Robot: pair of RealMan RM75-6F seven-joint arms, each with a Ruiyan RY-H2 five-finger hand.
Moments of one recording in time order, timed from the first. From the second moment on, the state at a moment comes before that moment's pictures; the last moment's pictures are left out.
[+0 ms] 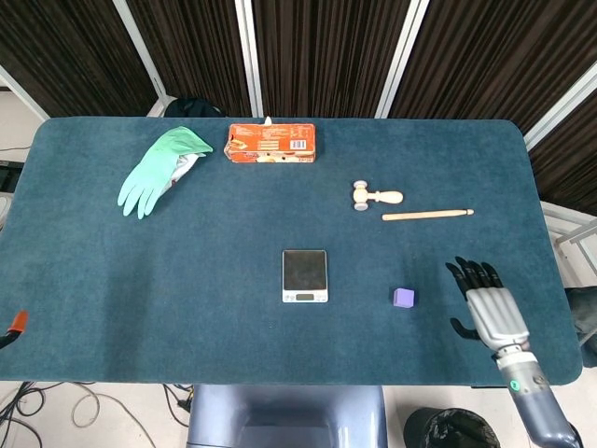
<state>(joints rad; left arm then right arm) 0.00 -1.12 -0.09 -1.63 1.47 1.63 0.06 0.28 -1.12 0.12 -1.82 -1.28 1.12 -0.31</state>
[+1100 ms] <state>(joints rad) 0.00 -1.11 -0.10 -1.64 1.44 1.61 0.06 0.44 -1.40 0.14 -1.79 -0.88 1.14 -0.58</state>
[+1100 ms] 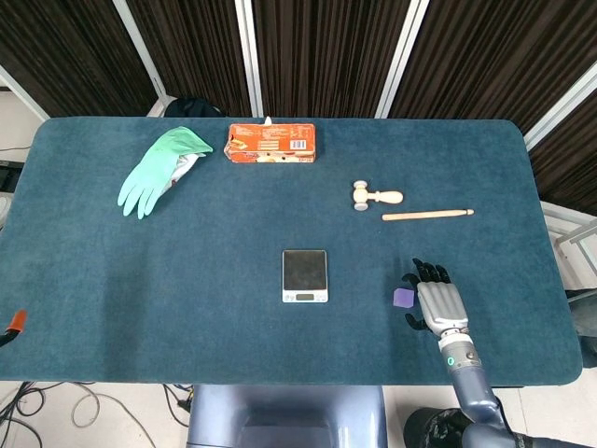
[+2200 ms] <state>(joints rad) 0.00 -1.11 -0.10 -1.64 1.44 1.61 0.06 0.51 -1.50 0.17 -1.66 -0.82 1.13 -0.55</state>
